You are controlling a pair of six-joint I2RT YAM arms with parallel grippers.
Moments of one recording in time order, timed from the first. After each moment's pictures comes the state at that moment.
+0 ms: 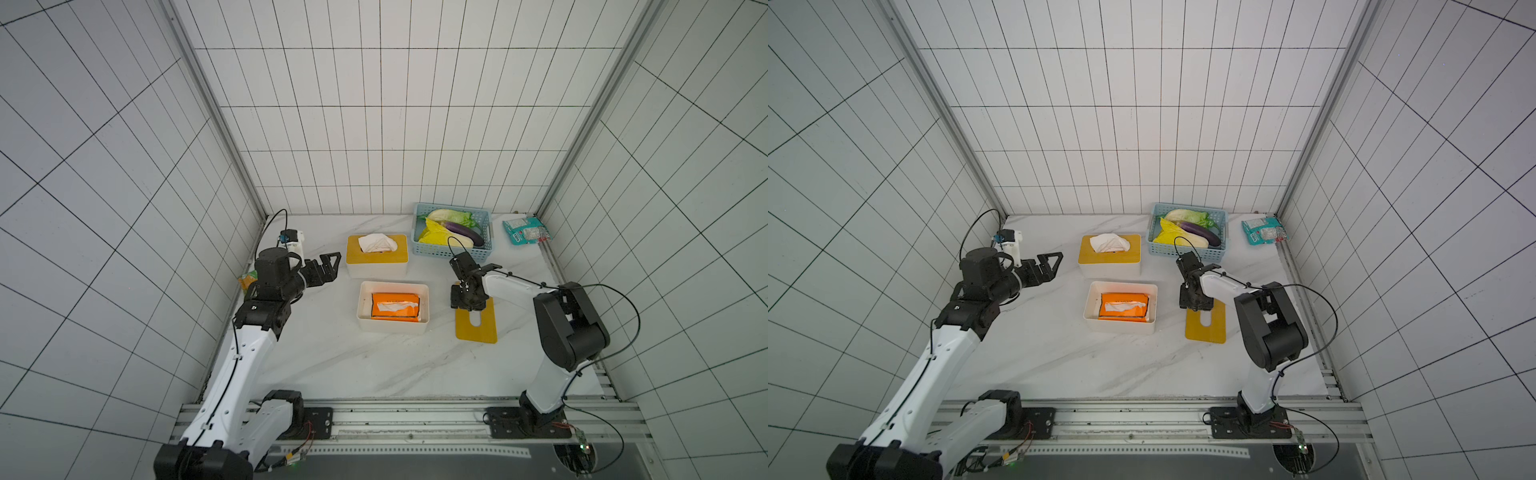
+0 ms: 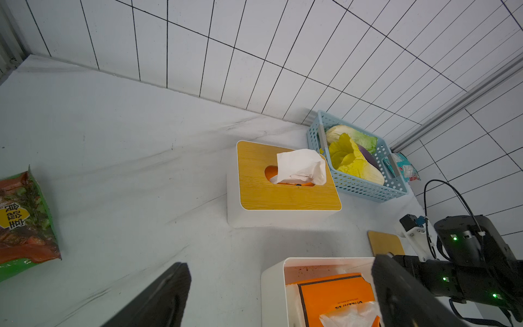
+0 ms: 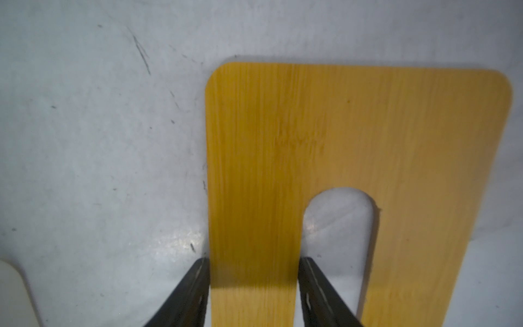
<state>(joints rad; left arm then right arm) -0.05 0.98 0.88 -0.33 0.31 -0.36 0.51 1.78 1.07 -0.65 0.11 0.50</state>
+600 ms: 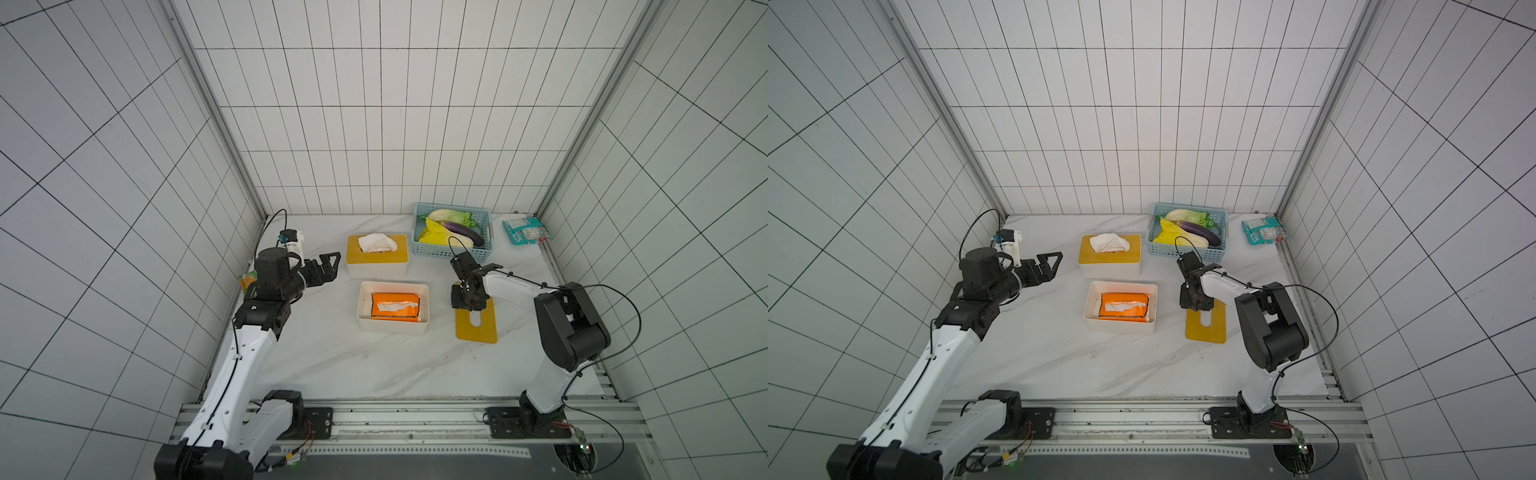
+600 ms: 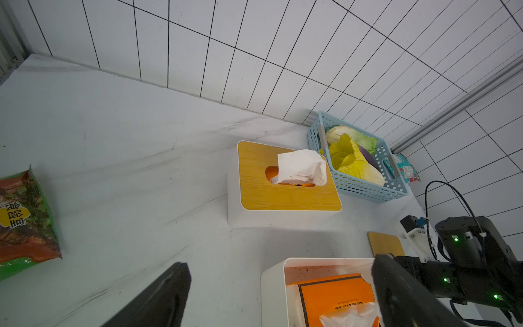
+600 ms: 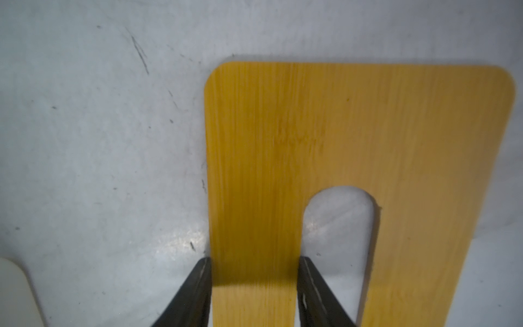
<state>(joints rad) -0.05 0.98 0.88 -0.33 0.31 -0.37 0.51 1.77 1.07 -0.66 0.09 0.50</state>
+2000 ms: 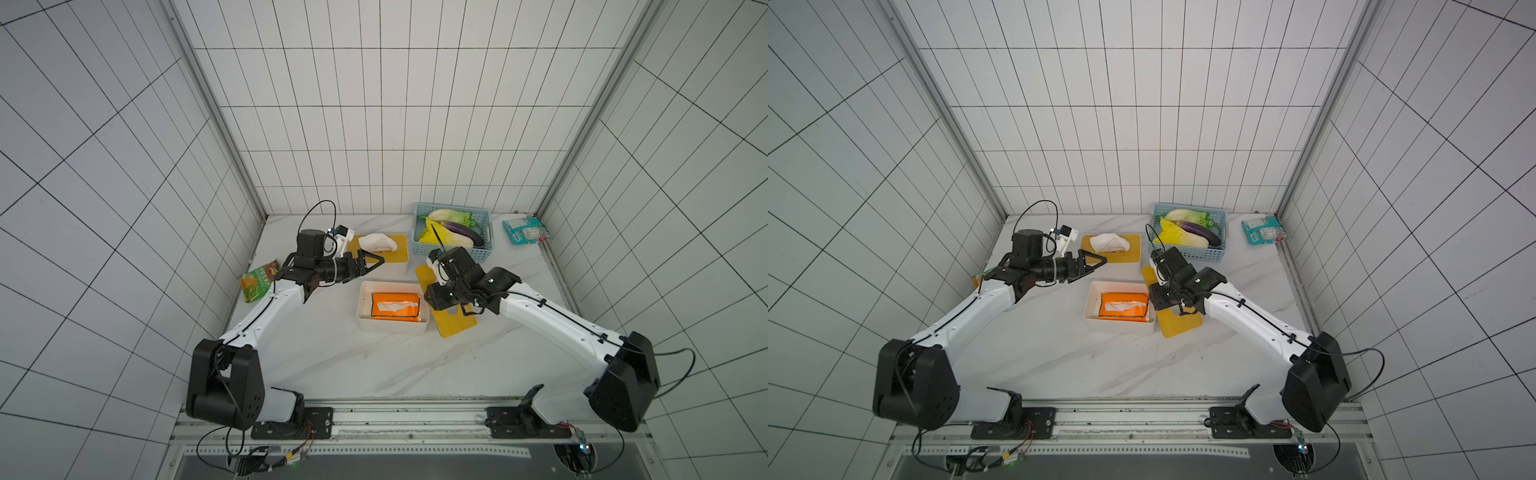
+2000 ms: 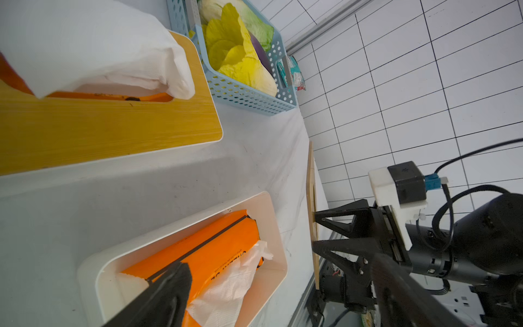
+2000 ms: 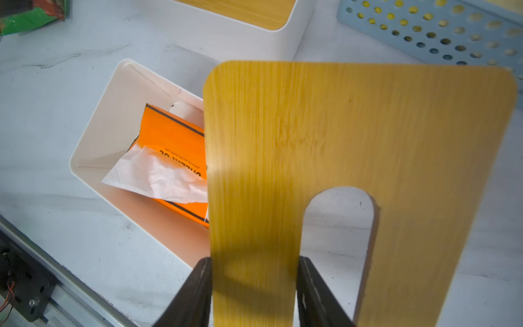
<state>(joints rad) -0.20 1.45 1.04 -0.24 0.91 -0.58 0.83 1.41 1.18 -0.73 -0.01 0.28</state>
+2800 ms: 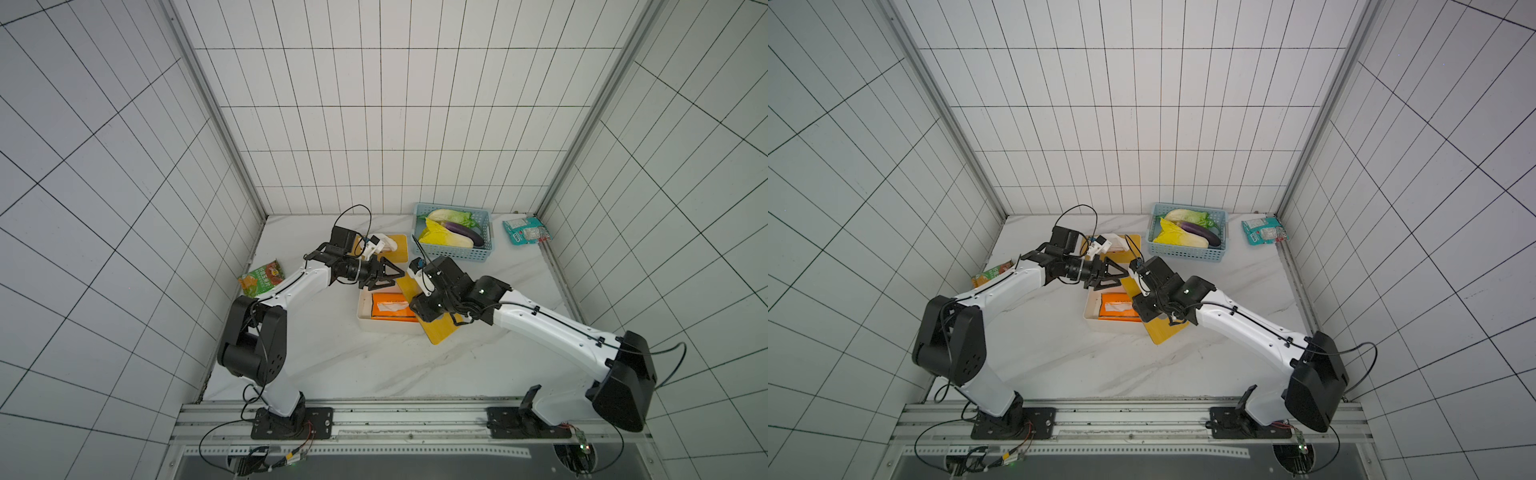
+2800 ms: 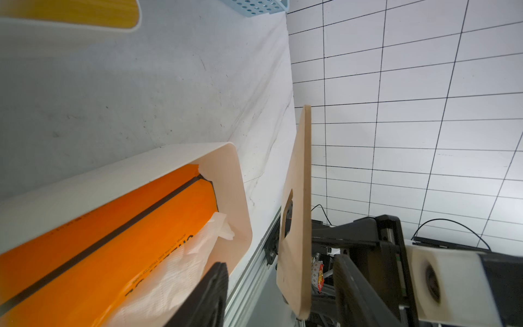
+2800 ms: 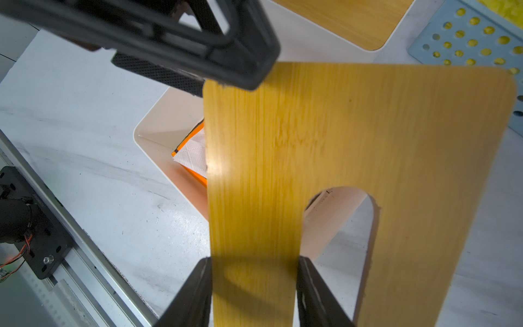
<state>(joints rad) -0.35 1.68 1.21 -0.43 1.05 -0.59 0.95 1.42 1.18 -0.68 -0.01 0.21</state>
